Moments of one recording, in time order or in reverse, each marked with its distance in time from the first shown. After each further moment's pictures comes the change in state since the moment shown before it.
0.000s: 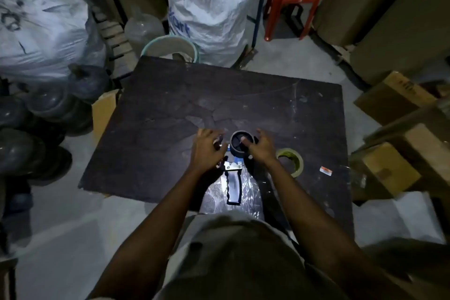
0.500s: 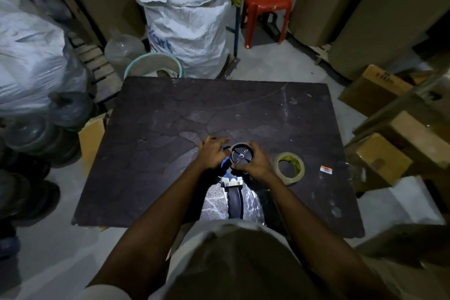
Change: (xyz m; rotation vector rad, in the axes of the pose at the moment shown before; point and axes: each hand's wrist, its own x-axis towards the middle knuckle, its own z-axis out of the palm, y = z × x) left_hand 0.051 0.002 0.002 0.078 -0.517 -0.054; right_hand -0.033 -0.005 0.006 0.064 0.014 -0.109
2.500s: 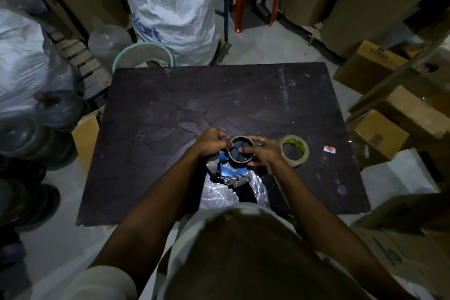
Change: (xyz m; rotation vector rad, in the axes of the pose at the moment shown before) left_hand 0.004 -0.006 -0.019 -0.297 -0.162 -0.055; right_hand -0.018 -0.025 0.001 0.600 0.061 0.423
